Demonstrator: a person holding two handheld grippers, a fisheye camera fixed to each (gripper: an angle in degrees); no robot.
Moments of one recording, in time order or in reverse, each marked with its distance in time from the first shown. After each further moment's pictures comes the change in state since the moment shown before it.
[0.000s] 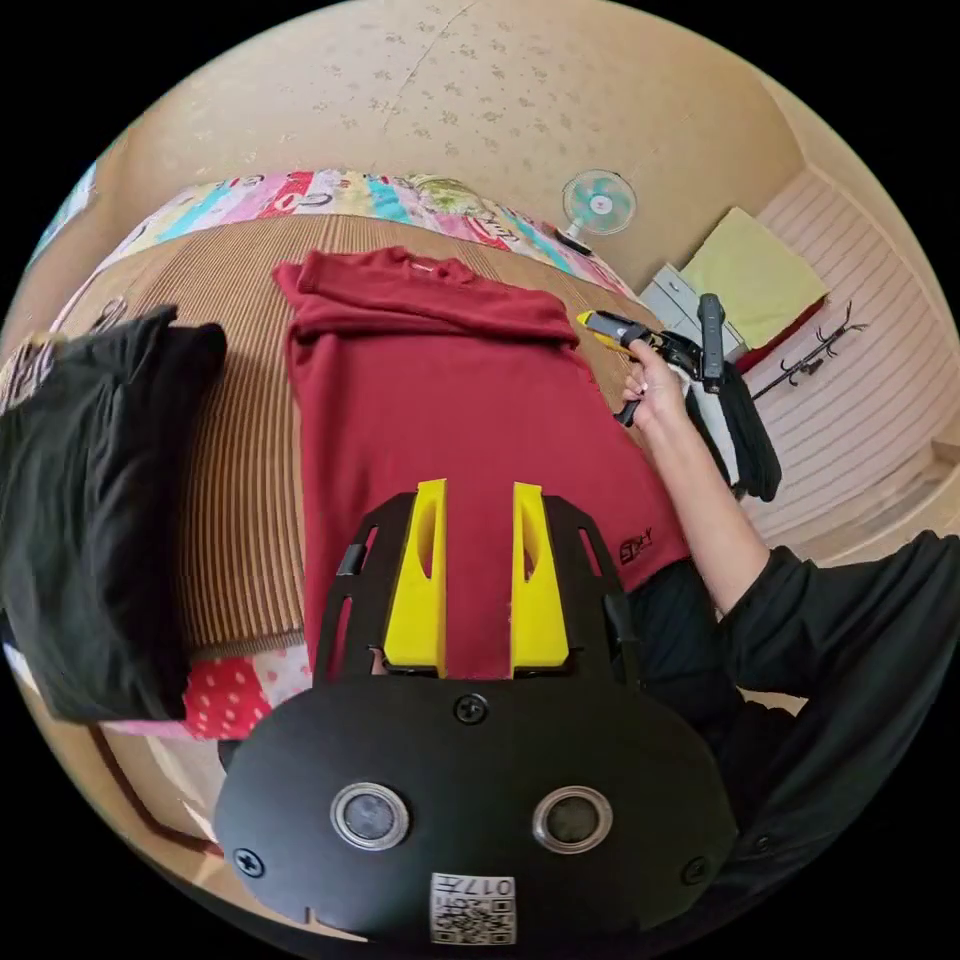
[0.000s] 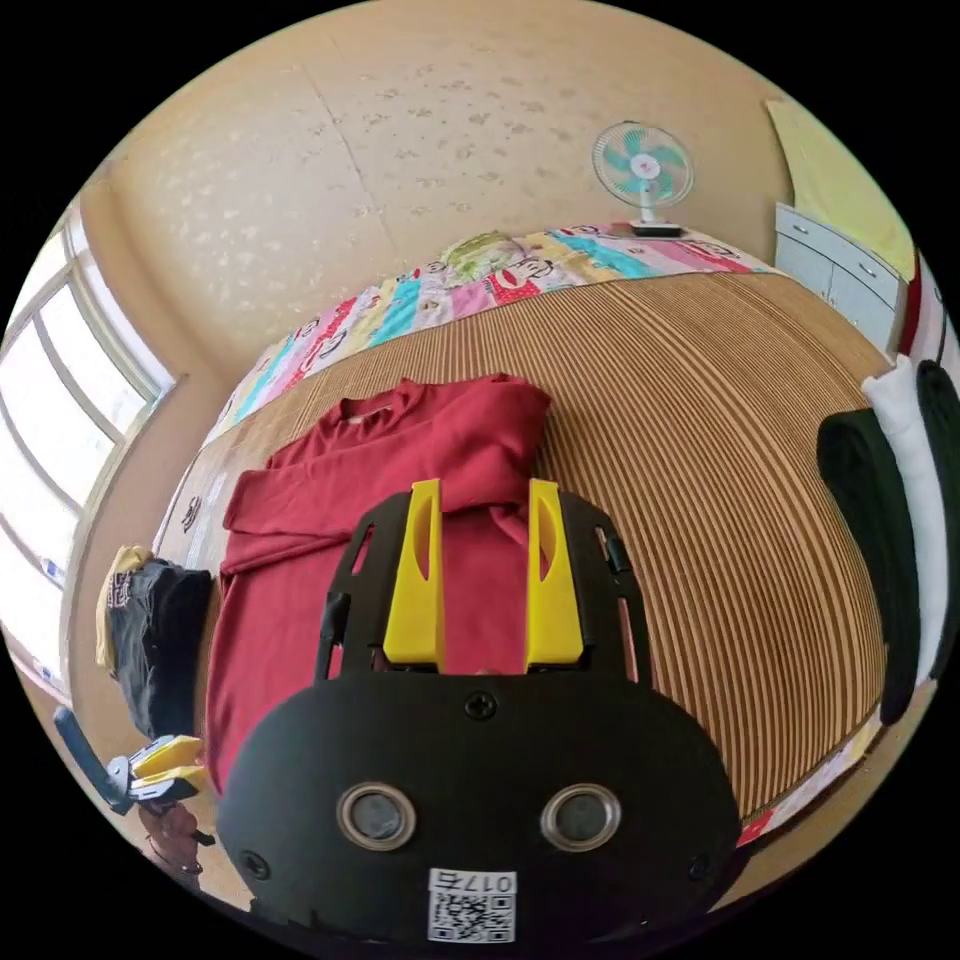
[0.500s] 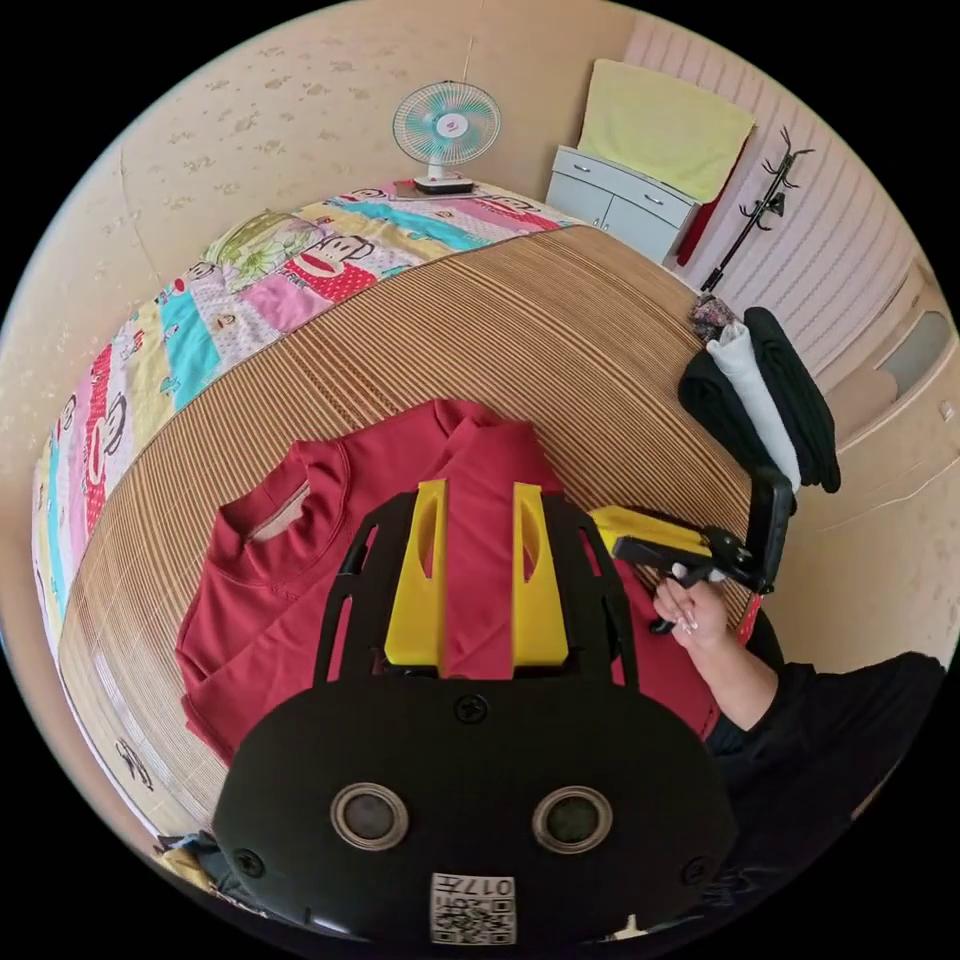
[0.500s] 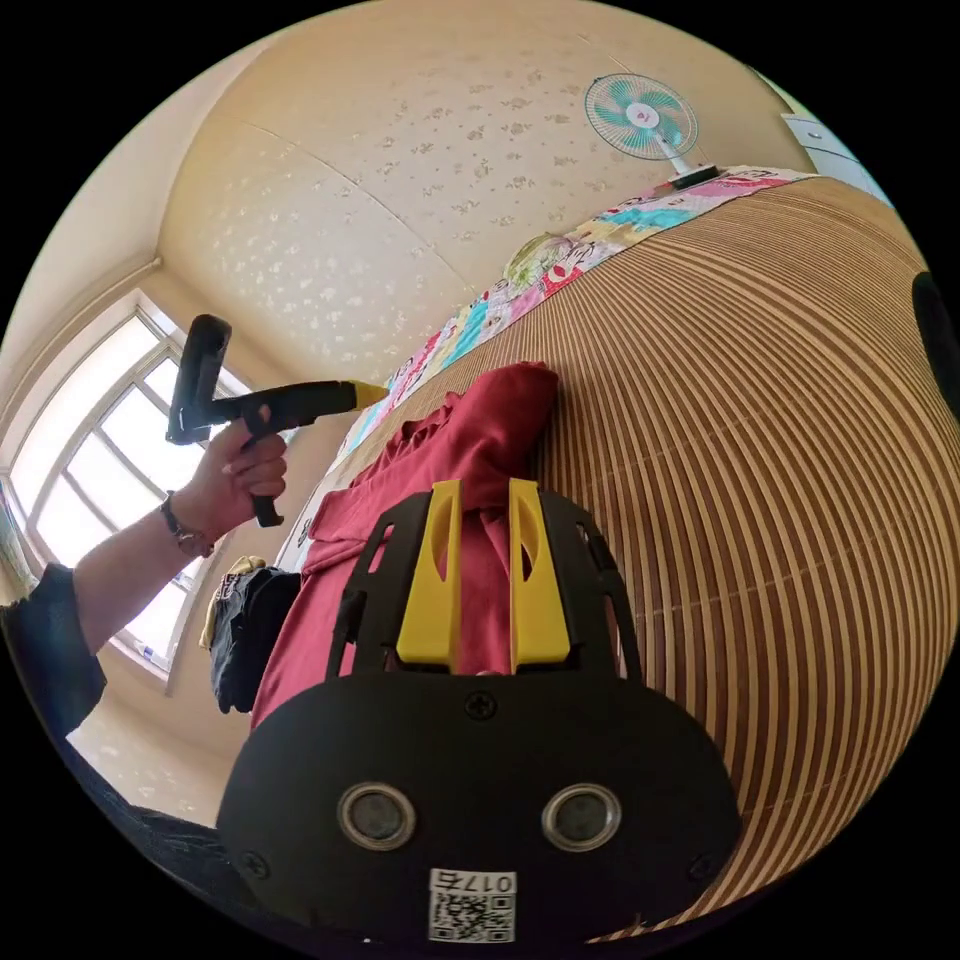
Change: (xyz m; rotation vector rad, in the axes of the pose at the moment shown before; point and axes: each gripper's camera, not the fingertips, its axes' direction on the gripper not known) left arm 0.089 -0.419 0.238 -0.270 -0.002 0.340; right arm 0.108 0.029 0.020 0.122 -0.473 -0.045
